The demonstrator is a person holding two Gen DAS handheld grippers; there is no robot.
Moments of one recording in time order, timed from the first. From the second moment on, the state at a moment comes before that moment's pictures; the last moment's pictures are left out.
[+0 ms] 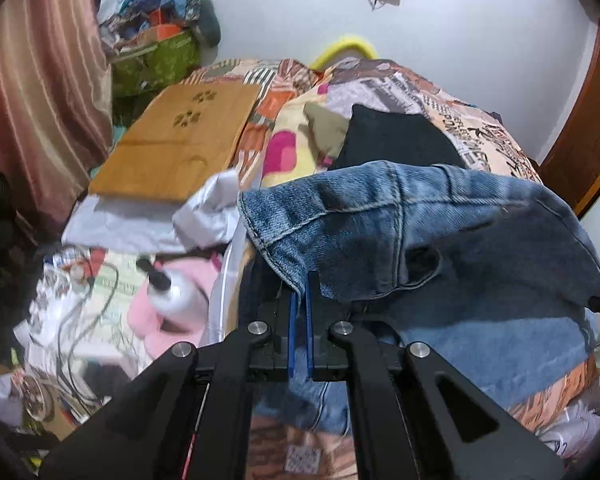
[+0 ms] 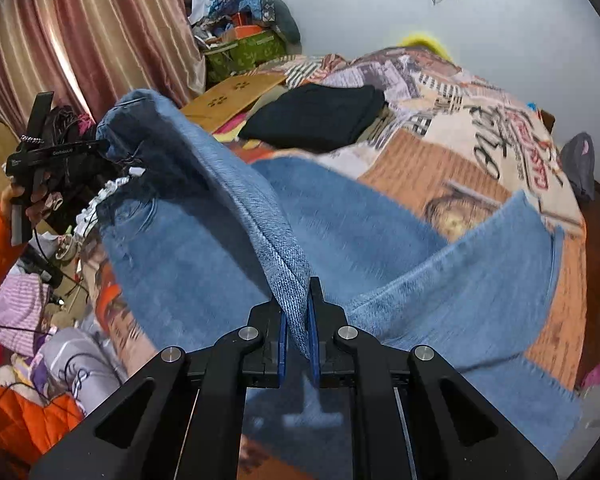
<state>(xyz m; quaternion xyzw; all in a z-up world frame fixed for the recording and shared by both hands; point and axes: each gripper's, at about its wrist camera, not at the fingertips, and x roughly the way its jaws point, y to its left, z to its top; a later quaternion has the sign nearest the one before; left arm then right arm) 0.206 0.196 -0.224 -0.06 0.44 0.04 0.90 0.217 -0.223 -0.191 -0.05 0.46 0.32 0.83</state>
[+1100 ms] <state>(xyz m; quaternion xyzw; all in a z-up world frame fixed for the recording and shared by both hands) 0.168 0.151 -0.179 -0.06 0.39 0.08 0.92 0.195 -0.269 -0.163 -0.02 0.44 0.26 0.86</state>
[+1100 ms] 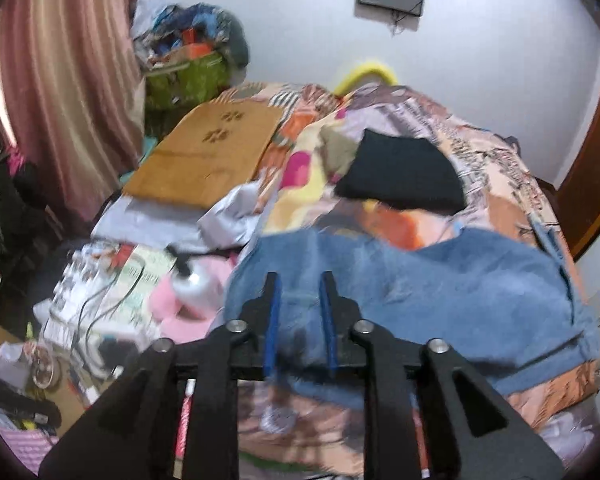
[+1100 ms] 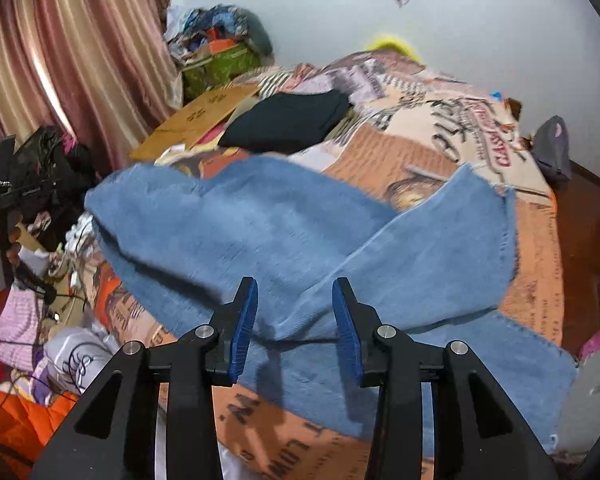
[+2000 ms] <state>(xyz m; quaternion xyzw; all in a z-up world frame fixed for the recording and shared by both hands) 0.352 0.040 -0.237 -0.04 0.46 0.02 0.89 0.459 -0.334 -0.269 0.03 0.51 0.11 0.85</state>
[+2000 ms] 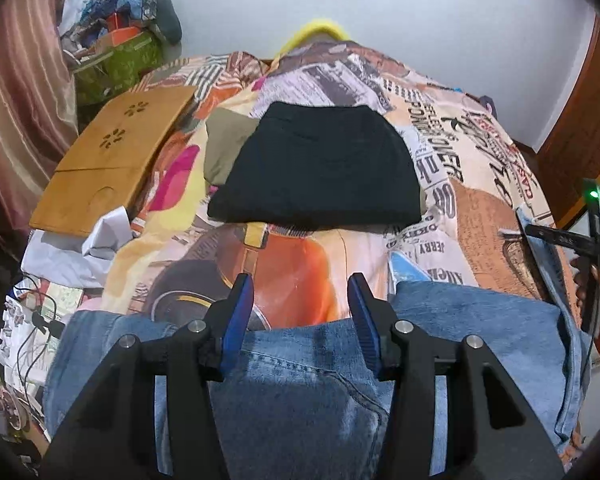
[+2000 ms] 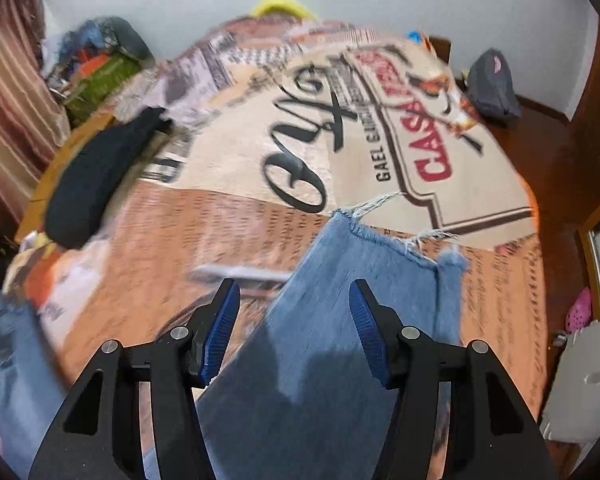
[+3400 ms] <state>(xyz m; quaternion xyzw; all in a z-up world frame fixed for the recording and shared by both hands) 0.250 -0.251 -0.235 0.01 0.50 -0.27 0.82 0.267 -0.509 -0.136 0.10 0.42 0.04 0.90</state>
